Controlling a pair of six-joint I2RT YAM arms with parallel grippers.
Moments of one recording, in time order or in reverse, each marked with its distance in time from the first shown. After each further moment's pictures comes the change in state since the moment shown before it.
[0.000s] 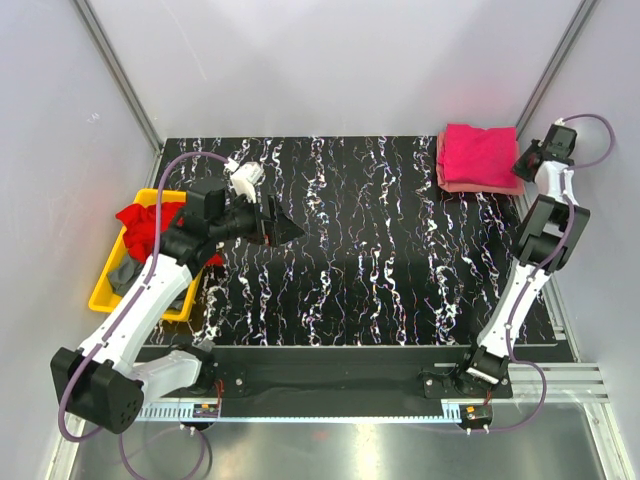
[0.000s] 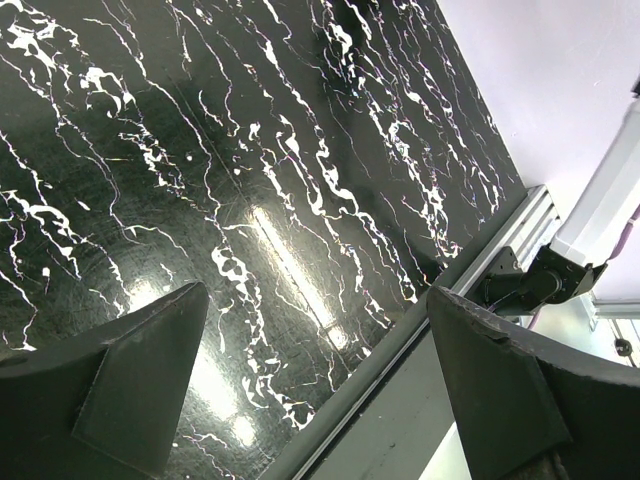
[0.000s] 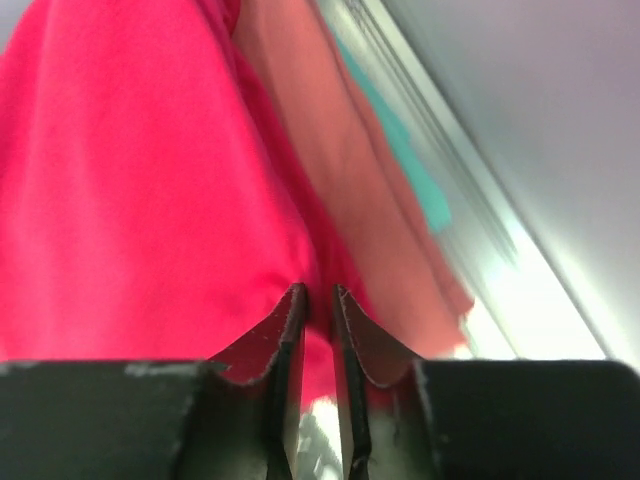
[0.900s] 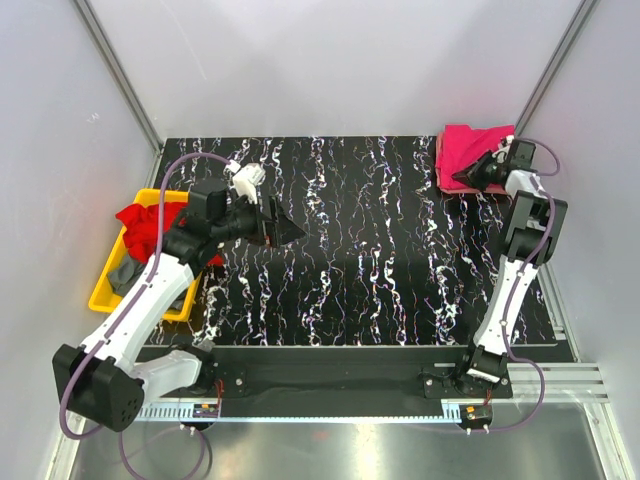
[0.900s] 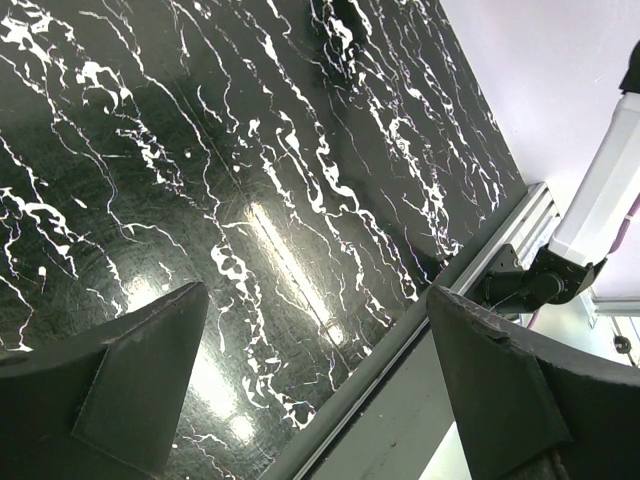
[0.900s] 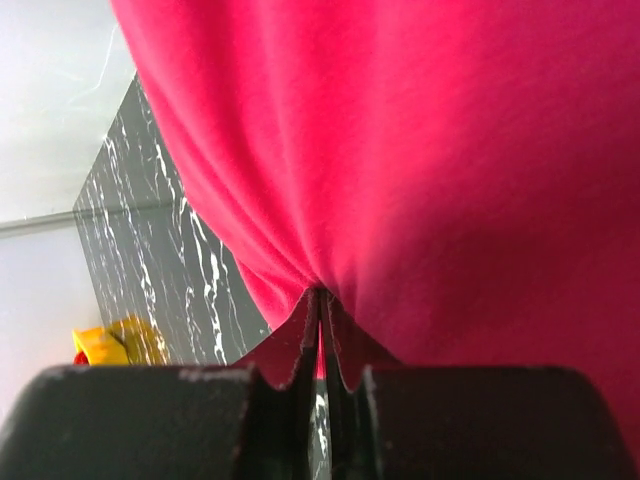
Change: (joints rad) left arm 0.000 0.005 -0.015 0.016 0.006 -0.001; right arm 0.113 0.026 -0.179 0.126 -0.545 0.283
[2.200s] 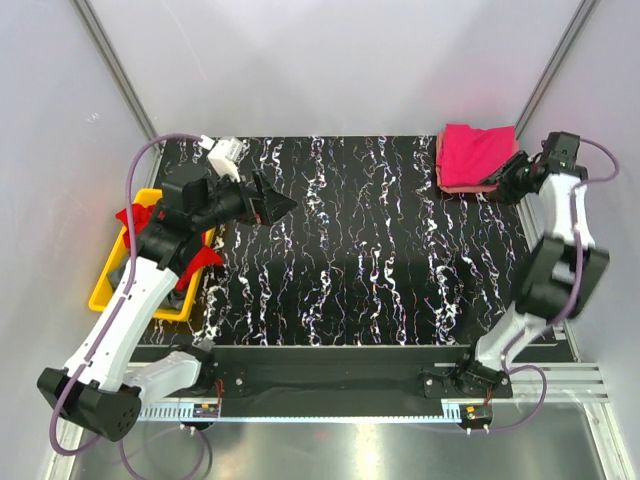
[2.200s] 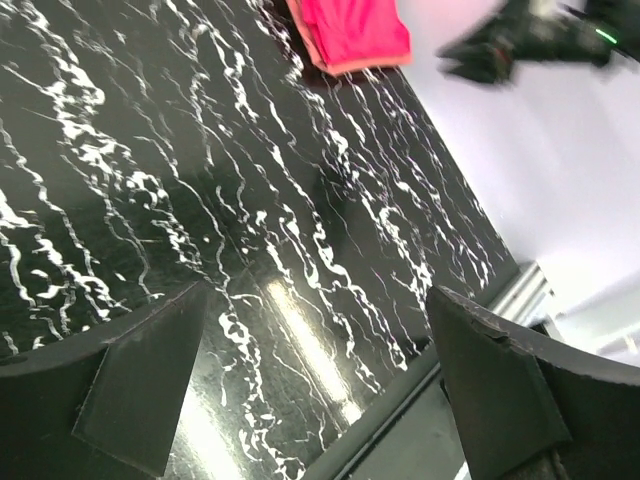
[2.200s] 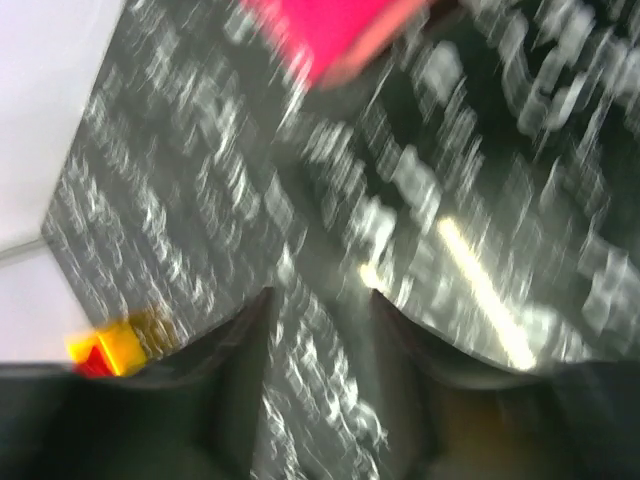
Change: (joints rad) left arm 0.001 -0.044 0.182 -0.042 -0.125 -0.047; right arm -0.070 -0.626 -0.331 -0.431 0.257 -0.020
